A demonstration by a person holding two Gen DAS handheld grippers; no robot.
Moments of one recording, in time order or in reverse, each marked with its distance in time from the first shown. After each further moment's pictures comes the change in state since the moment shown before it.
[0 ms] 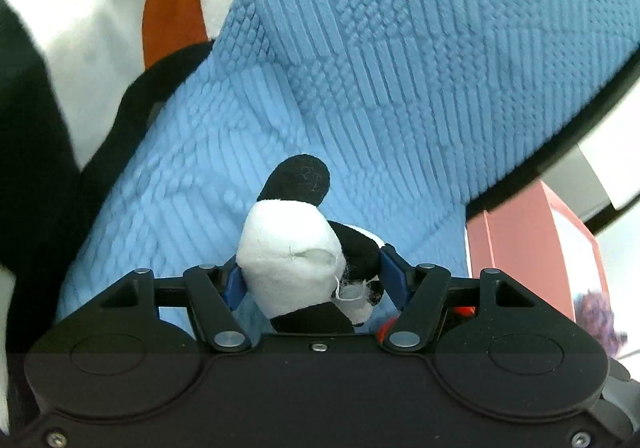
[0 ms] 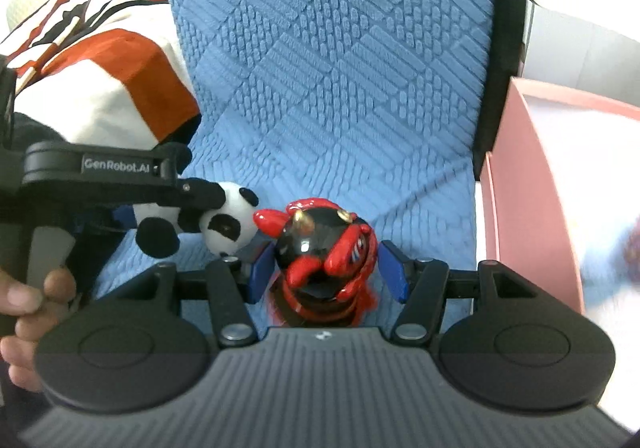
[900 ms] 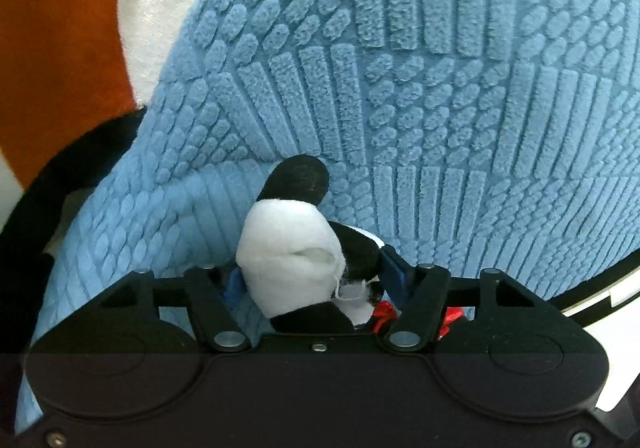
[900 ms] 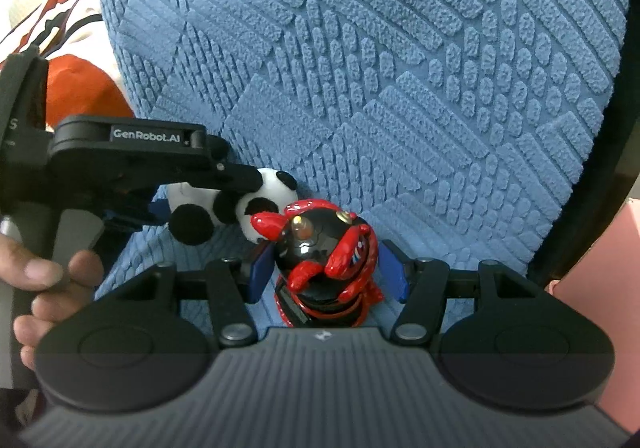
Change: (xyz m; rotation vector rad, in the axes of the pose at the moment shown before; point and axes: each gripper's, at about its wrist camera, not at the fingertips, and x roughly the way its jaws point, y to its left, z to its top) left arm 0.109 0.008 0.135 -0.100 -0.005 -0.093; right arm 0.106 -0.018 0.086 -0.048 -0.010 0.056
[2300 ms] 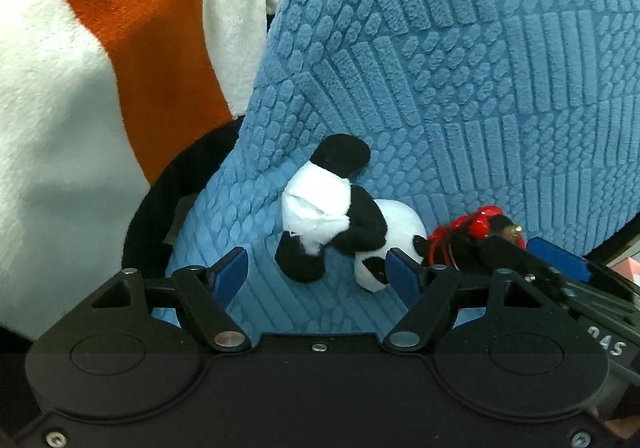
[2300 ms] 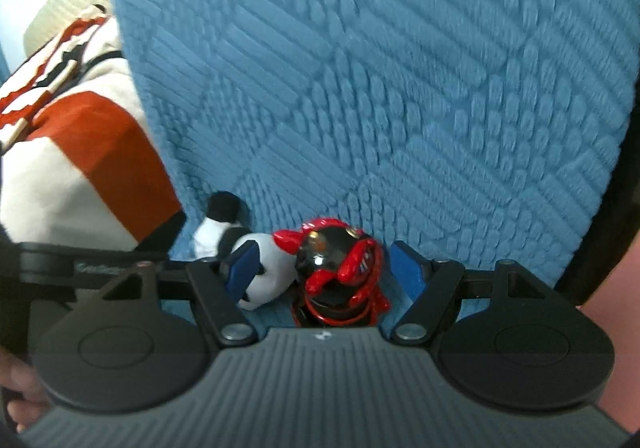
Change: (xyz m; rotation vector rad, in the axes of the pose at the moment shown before) left arm -0.047 -0.009 -0.025 0.146 -0.039 0.266; right arm 0.027 0.008 0.029 0.012 -0.086 0.078
